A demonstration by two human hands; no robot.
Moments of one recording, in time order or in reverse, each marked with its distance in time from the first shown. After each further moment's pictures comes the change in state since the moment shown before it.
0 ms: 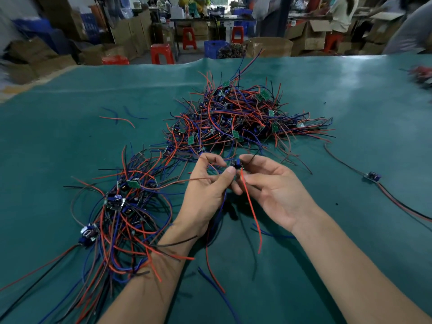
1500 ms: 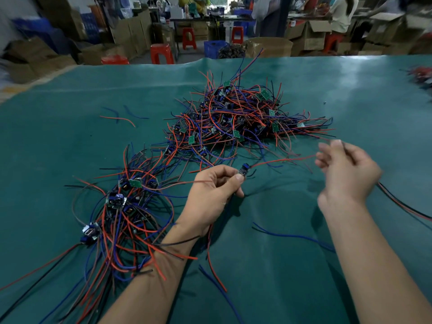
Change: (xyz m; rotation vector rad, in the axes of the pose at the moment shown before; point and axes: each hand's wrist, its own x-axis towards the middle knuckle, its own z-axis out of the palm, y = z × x) left_hand 0.000 -0.004 -0.002 0.279 -0.013 -0.080; right_hand 0.007 -0.045 -0.052 -0.173 0.857 -0.577
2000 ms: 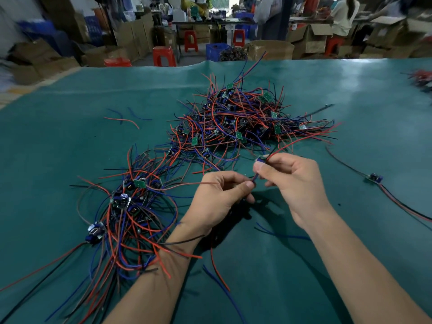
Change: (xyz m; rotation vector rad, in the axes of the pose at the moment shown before) left_hand -0.002 0.001 0.000 0.031 -0.085 -0.018; right_hand -0.050 0.015 0.016 -0.261 -0.727 -0.003
